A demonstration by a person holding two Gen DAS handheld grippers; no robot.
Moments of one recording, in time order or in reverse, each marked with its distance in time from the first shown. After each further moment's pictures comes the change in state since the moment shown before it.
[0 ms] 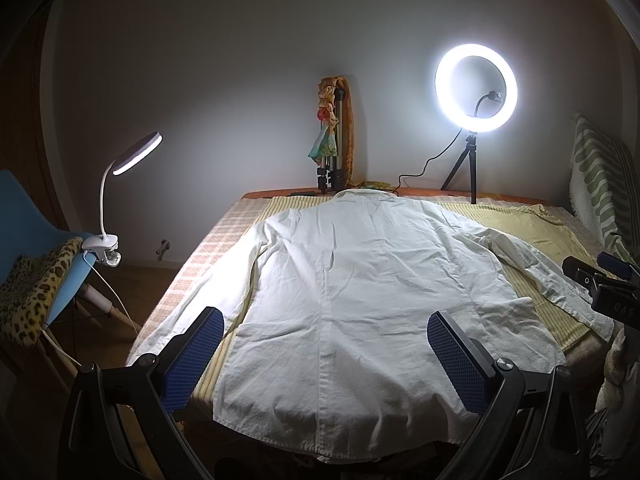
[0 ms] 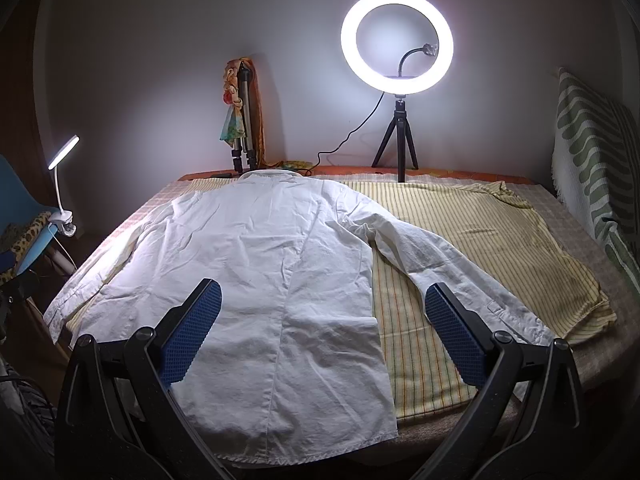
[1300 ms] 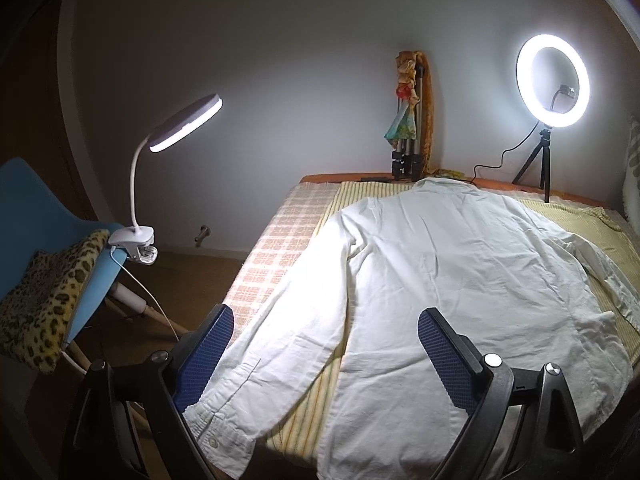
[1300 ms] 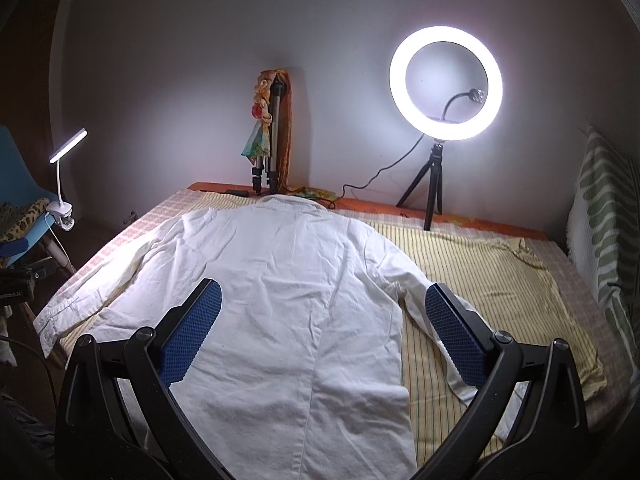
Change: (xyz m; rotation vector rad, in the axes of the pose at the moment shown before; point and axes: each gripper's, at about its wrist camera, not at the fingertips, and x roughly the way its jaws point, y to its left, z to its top) left arm 0.083 0.114 0.021 -0.029 0.082 0.123; right arm 0.033 0.055 0.066 -0.124 -0.031 0.007
